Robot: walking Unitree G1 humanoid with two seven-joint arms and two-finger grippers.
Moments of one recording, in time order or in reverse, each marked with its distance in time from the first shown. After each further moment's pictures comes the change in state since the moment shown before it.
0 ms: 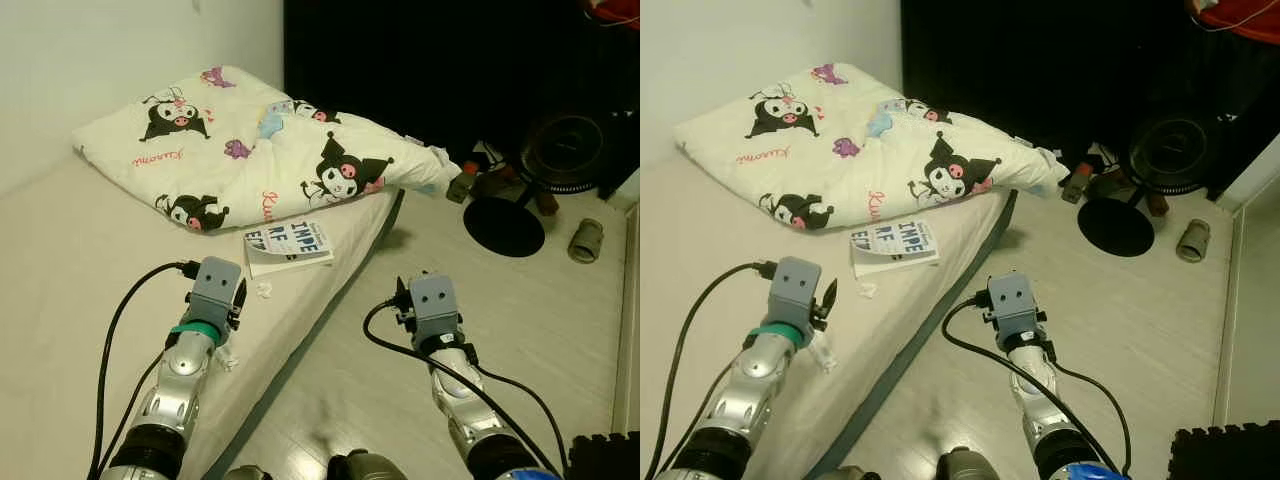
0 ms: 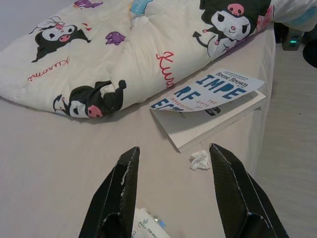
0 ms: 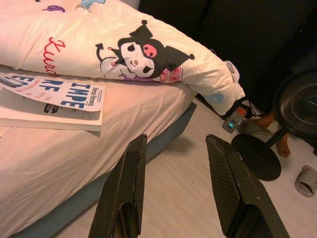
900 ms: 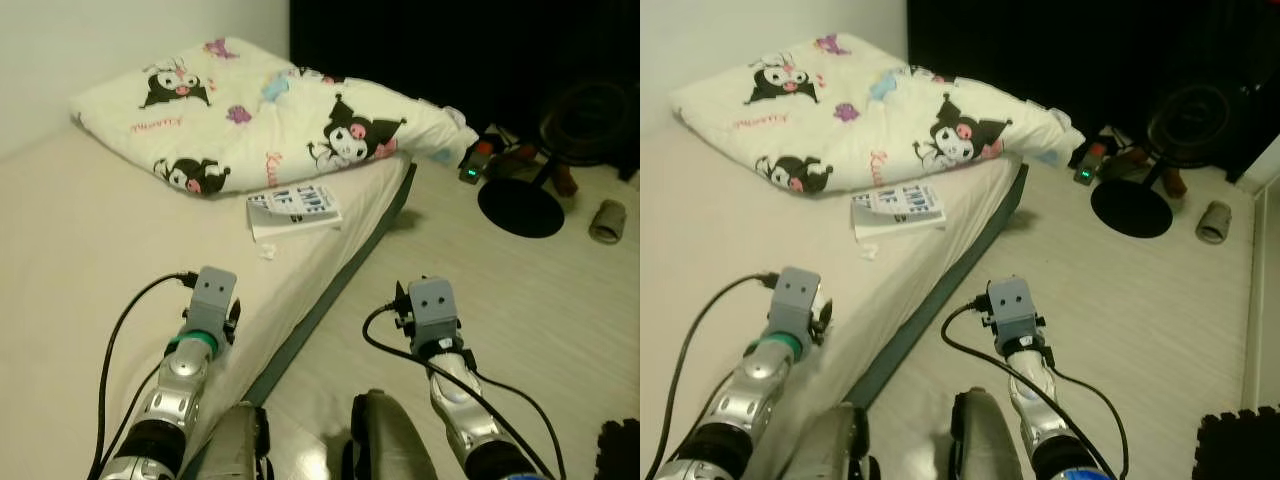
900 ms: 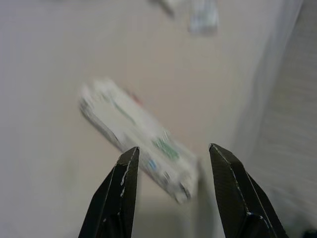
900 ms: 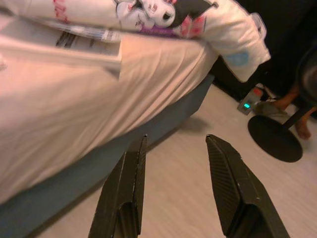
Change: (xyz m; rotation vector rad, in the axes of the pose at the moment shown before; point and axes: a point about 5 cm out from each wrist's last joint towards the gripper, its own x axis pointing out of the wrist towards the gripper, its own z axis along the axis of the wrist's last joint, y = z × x) left arm 0.002 -0.004 -0.032 -0.054 0.233 0.018; right arm -0.003 0.001 -0.003 0.011 0.009 -0.004
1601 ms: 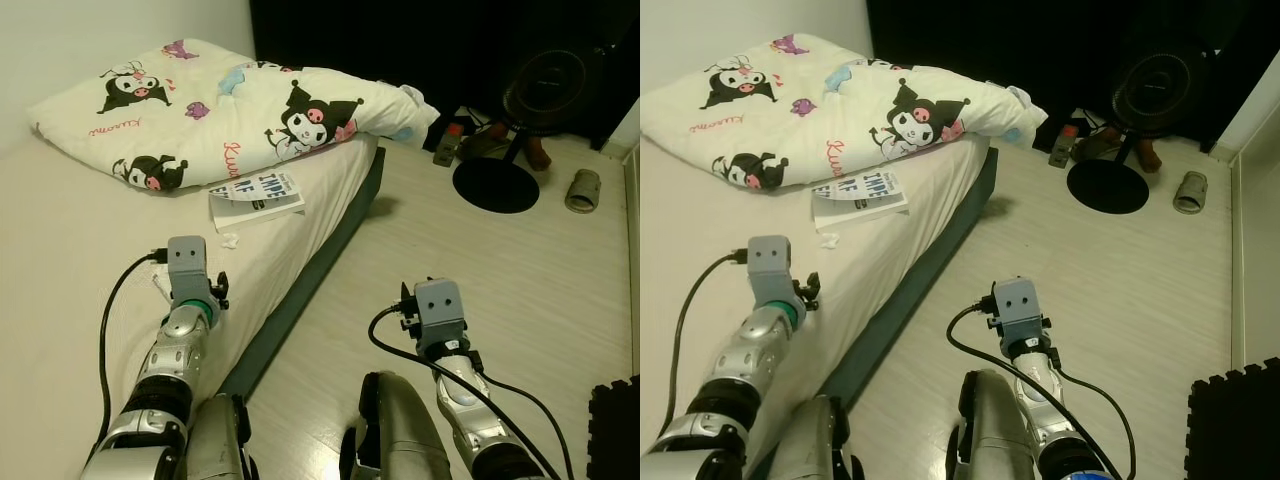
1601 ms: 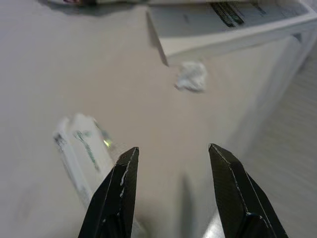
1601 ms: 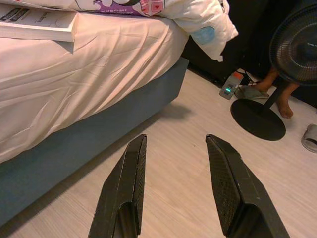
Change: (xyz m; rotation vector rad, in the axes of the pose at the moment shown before) left arm 0.021 0.028 0.039 -0.215 -0.004 0.159; right arm -0.003 -0.004 -0.002 0.005 0.002 -0.002
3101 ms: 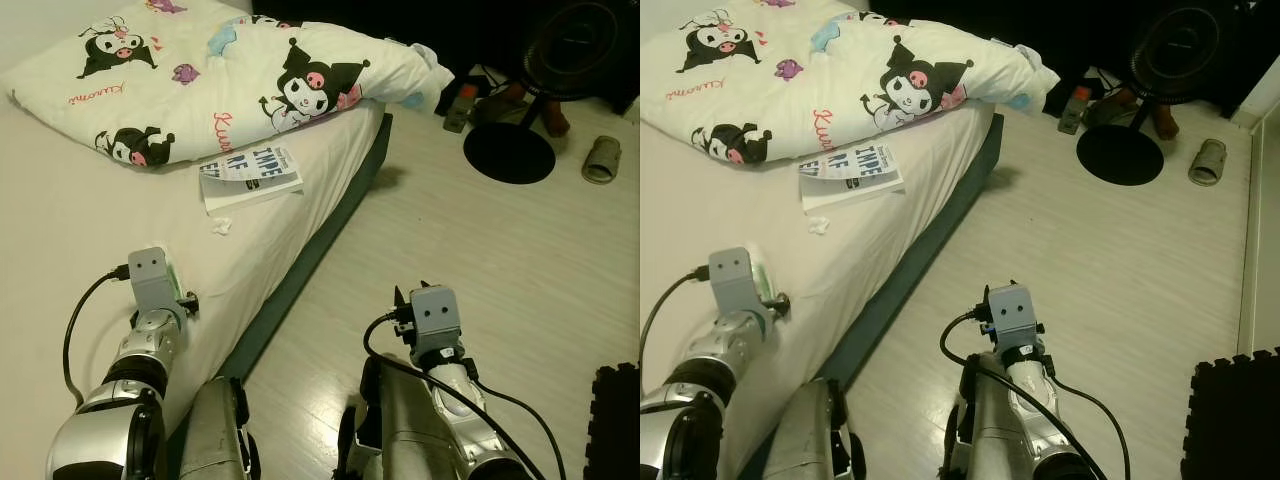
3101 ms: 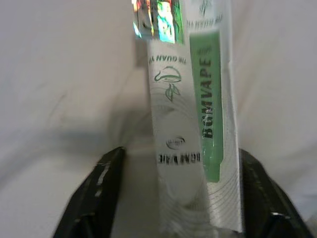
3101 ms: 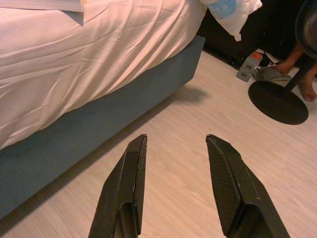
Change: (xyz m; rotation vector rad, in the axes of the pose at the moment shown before) left arm 0.007 0.035 -0.027 -0.111 0.329 0.185; right arm -0.010 0.009 0.005 0.025 -0.028 0.017
